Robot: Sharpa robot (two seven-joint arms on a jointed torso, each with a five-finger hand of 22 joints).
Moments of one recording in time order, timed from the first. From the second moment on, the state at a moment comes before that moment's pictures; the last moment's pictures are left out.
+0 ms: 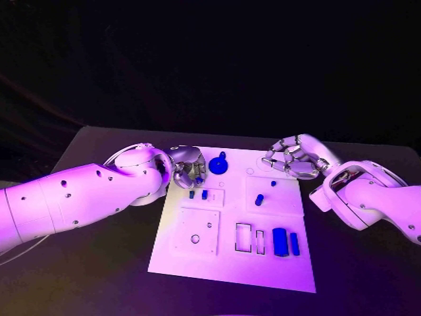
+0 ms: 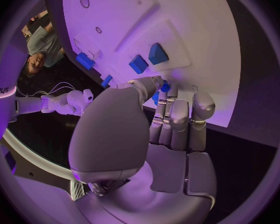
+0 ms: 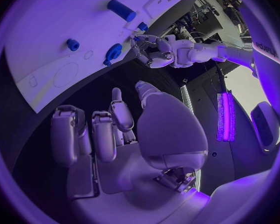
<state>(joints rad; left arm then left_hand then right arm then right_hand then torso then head) 1.22 -0.73 -0.02 1.46 -1.44 -0.08 -0.19 1.48 -0.27 0.63 0.16 0.20 0.94 0.15 0.39 0.33 1.06 0.09 0.41 0.16 1.32 0.02 1.36 0.94 0.14 1.13 0.13 1.29 1.14 1.25 -0.93 -0.13 1.61 -0.98 -0.55 0.10 1.21 -0.12 0.18 0.29 0.31 0.86 0.12 0.43 0.53 1.32 0.05 1.26 1.27 1.47 -0.02 1.51 1.31 0.04 1.46 0.09 1.41 1.31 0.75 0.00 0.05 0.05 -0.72</state>
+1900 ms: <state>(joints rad) 1.22 -0.72 -0.02 1.46 -1.43 -0.08 -0.20 1.48 -0.26 0.63 0.14 0.20 0.96 0.15 0.38 0.32 1.08 0.08 0.39 0.16 1.34 0.02 1.37 0.94 0.12 1.15 0.12 1.31 1.15 1.25 -0.93 -0.13 1.61 -0.98 -0.55 0.11 1.21 -0.12 0.18 0.29 0.31 0.86 0.12 0.43 0.54 1.32 0.05 1.26 1.26 1.47 -0.02 1.51 1.31 0.04 1.46 0.09 1.40 1.31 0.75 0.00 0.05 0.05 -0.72</state>
